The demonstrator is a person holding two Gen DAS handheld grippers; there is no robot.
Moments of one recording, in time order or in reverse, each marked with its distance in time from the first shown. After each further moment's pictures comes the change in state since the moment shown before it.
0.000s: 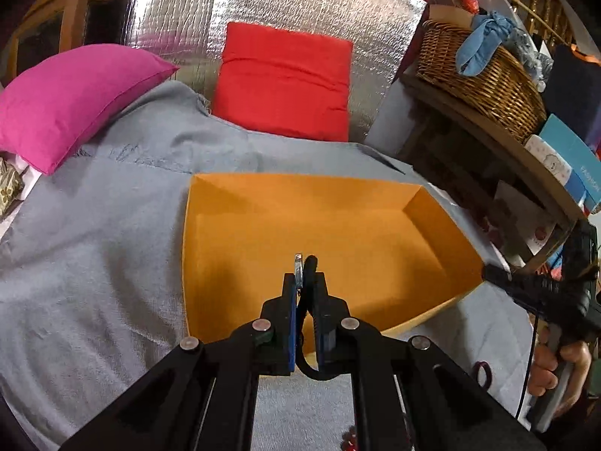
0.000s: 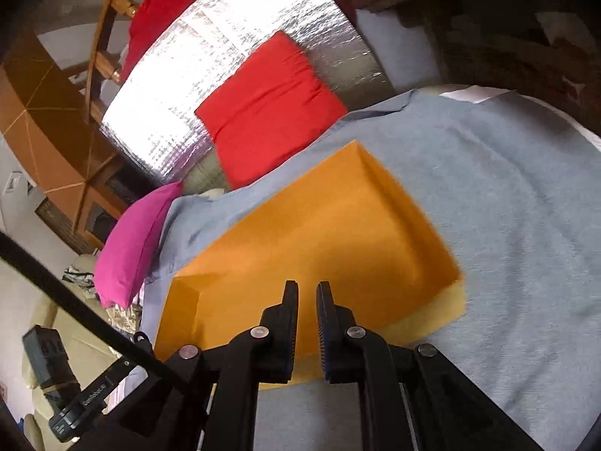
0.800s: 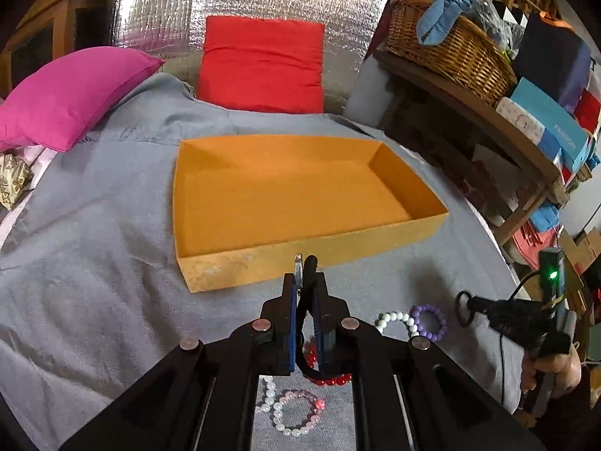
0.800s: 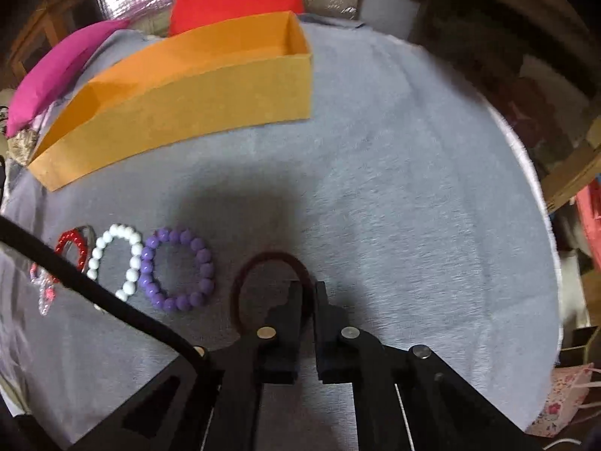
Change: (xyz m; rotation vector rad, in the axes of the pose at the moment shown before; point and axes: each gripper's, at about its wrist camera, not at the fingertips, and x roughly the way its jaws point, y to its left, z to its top) left arm -0.054 -0.036 -0.049 0.053 0.073 -0.014; right arm -0.048 -0.030 -0.090 -0.350 0.271 -0.465
